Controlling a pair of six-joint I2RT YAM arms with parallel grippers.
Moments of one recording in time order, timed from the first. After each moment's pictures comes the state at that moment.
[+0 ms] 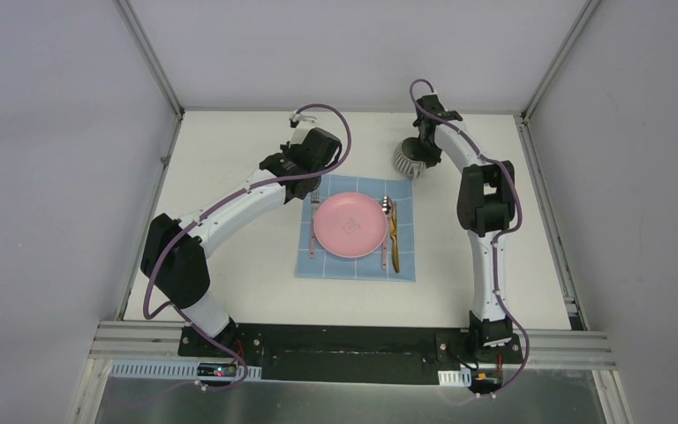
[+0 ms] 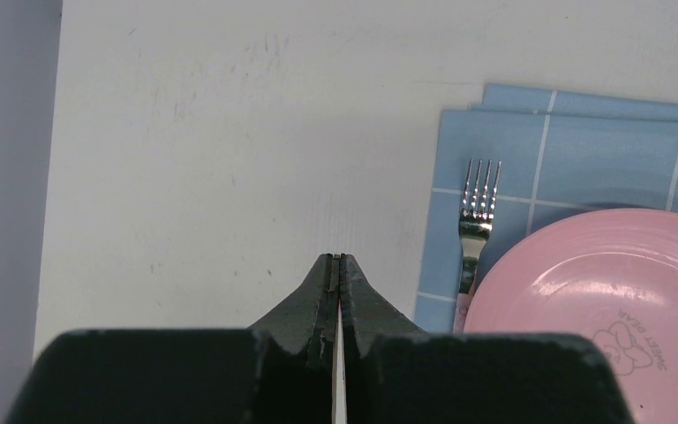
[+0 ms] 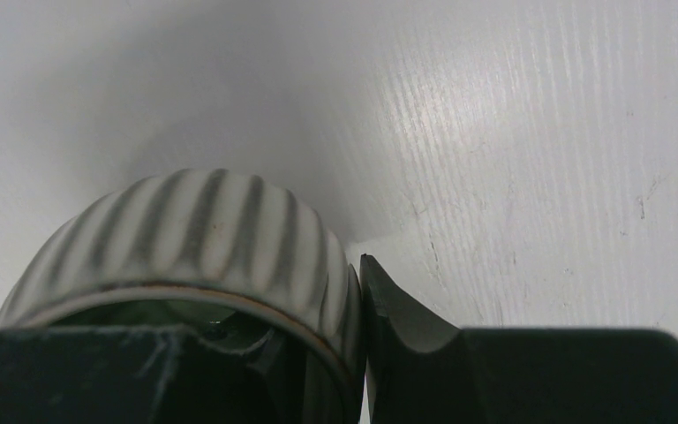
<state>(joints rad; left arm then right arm) -0.68 1.63 1.40 -0.58 -0.77 -0.34 0.23 2.37 2.07 -0.85 0.26 0.49</state>
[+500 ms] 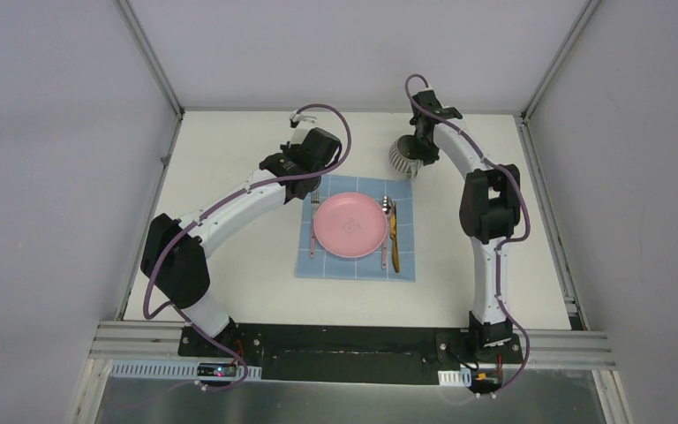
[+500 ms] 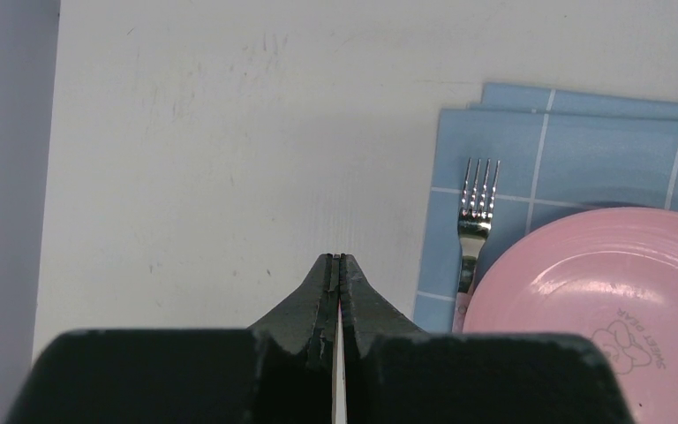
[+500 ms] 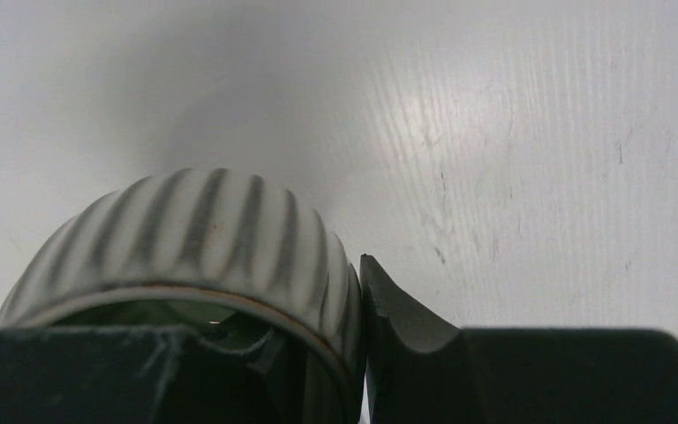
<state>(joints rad) -0.68 1.63 1.40 -0.58 -0.77 -0.34 0.27 2.28 2.03 -0.88 0.26 0.47</state>
